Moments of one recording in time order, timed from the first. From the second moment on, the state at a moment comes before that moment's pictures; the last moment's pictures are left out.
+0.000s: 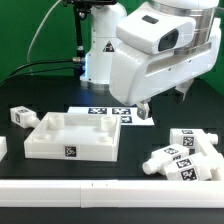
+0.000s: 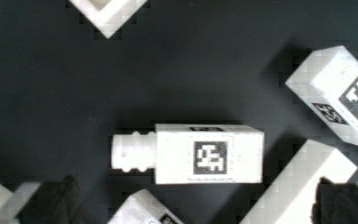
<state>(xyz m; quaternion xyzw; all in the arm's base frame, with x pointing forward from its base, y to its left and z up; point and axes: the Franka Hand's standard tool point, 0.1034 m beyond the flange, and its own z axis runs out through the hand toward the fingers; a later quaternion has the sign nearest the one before) 0.578 0.060 0.105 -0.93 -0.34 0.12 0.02</state>
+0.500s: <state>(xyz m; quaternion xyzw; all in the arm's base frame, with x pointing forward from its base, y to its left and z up) 0.578 0.060 0.104 -0.93 -0.34 0.12 0.02</state>
